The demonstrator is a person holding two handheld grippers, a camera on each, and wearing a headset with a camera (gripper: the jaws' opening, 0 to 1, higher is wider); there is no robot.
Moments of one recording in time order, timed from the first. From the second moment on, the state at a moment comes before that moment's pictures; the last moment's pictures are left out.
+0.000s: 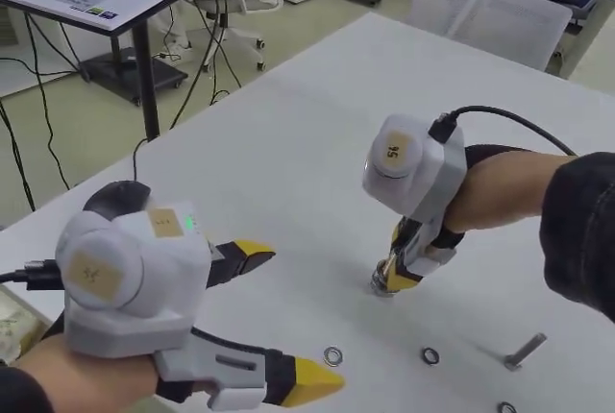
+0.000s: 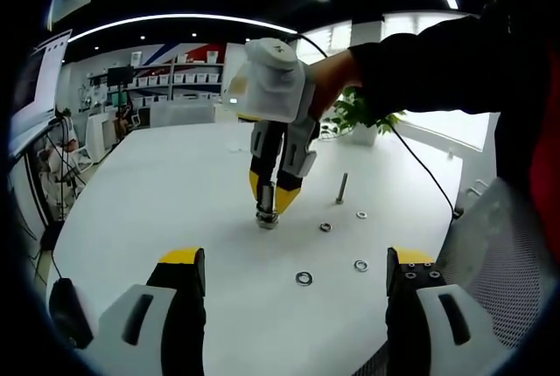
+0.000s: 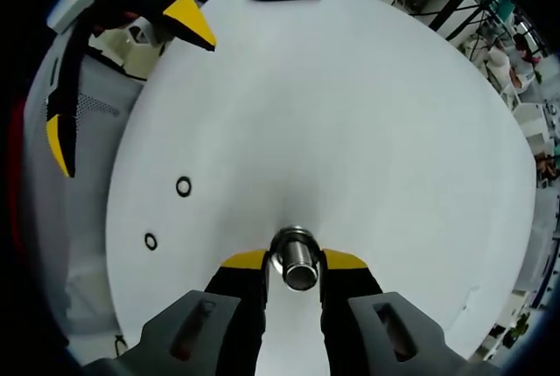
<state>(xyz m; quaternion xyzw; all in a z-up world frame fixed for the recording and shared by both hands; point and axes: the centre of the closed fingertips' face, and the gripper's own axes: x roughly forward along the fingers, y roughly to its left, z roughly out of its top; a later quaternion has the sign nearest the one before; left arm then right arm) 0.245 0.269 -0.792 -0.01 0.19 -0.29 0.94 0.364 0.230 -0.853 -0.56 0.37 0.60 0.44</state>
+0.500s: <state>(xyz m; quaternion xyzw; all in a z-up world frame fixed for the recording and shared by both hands) 0.243 0.272 -0.795 -0.02 0.19 -0.29 0.94 0.363 0.230 -0.861 -0.56 0.37 0.60 0.44</state>
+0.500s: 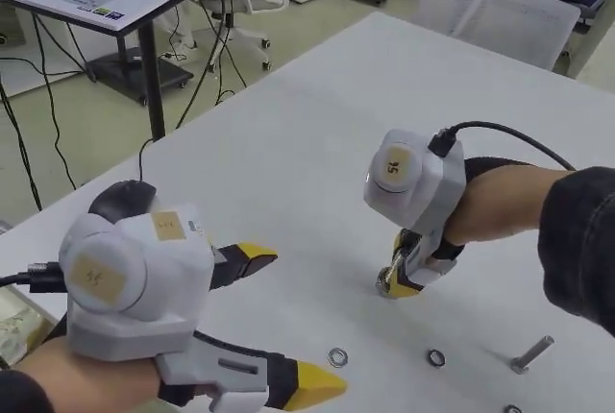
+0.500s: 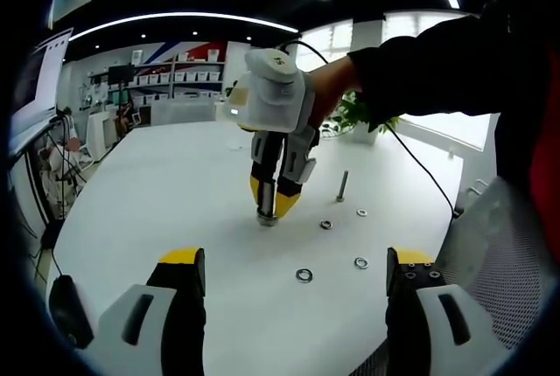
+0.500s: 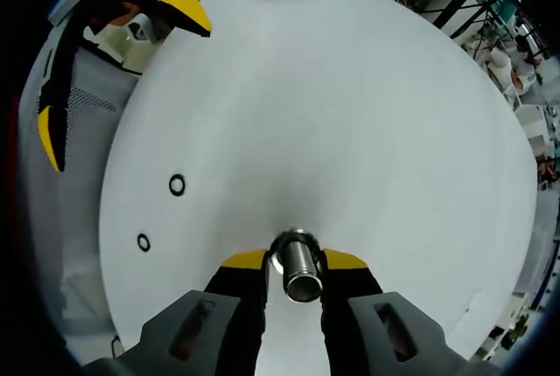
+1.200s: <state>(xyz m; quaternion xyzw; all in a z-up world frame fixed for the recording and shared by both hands) 0.243 0.272 -0.796 -0.01 0.19 -0.29 0.94 0.362 0.230 -0.858 -0.55 0.36 0.60 0.44</state>
